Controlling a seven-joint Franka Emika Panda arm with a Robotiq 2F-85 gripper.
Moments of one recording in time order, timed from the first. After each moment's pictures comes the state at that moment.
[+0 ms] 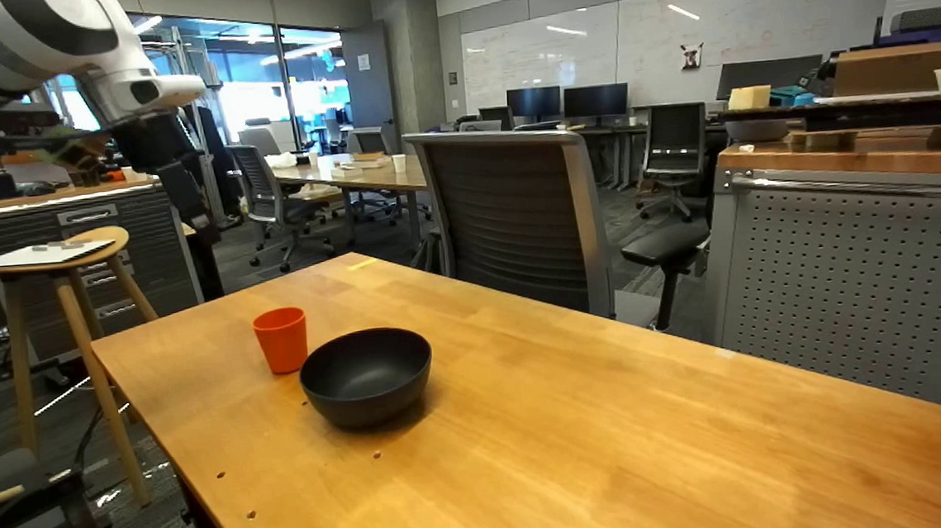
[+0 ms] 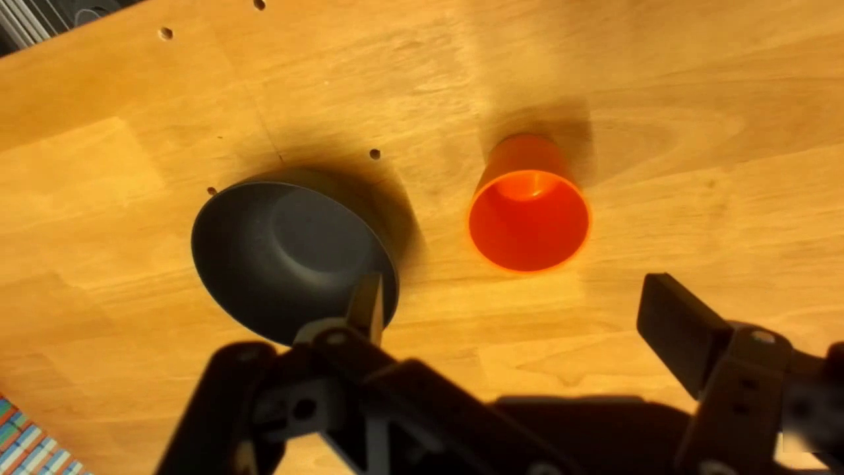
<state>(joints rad) -0.04 -0.19 0.55 -2.48 -0.31 2.35 1.02</state>
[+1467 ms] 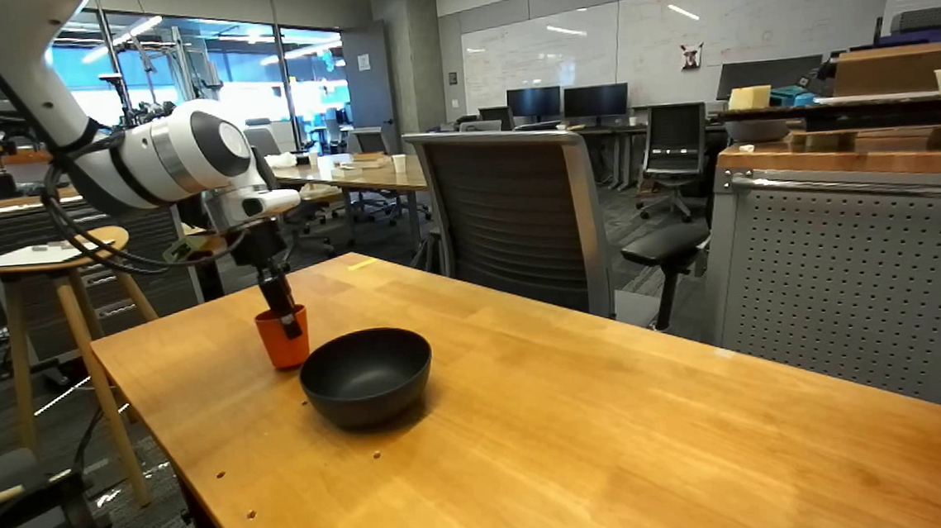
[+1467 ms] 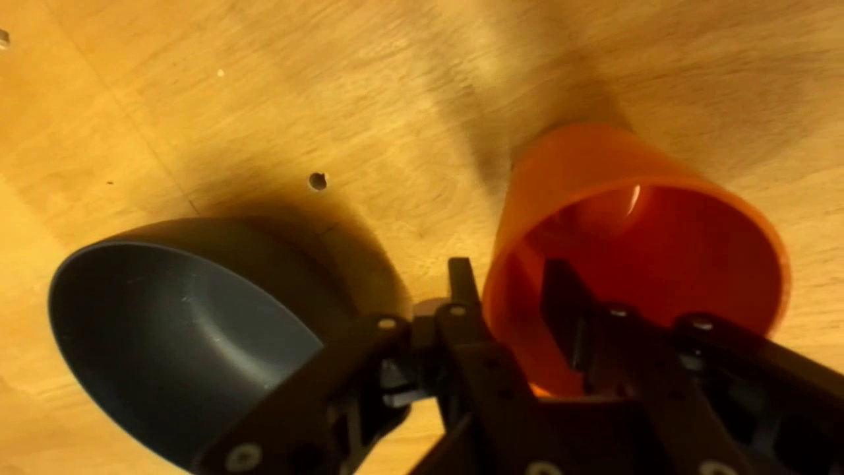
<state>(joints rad) 0.29 0.37 0.11 -2.21 -0.58 2.42 1.32</state>
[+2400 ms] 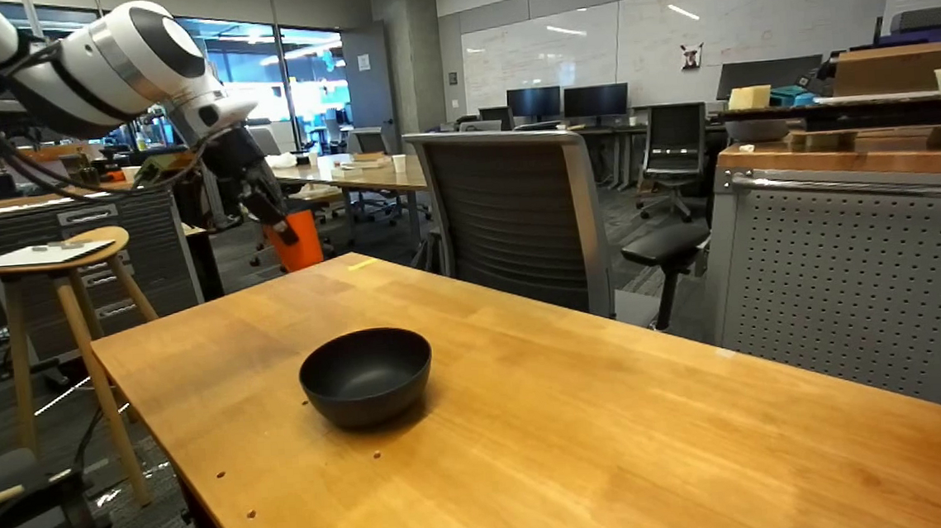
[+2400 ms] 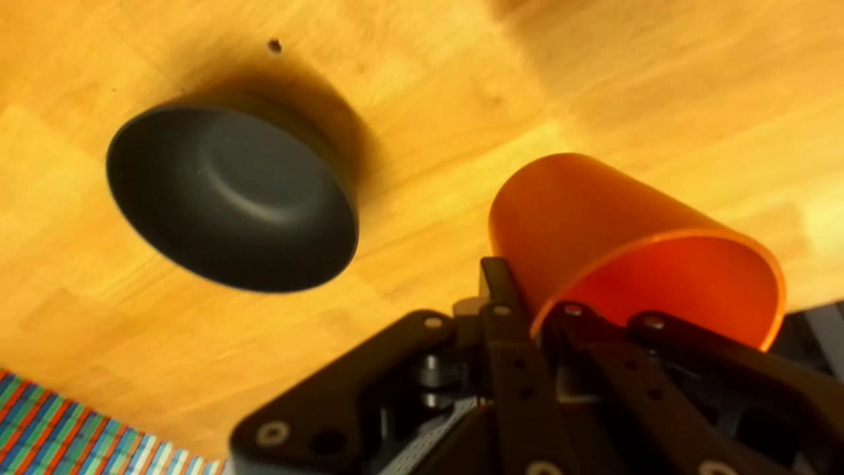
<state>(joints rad) 0.35 0.12 0.10 -2.21 -0.65 2.34 1.54</state>
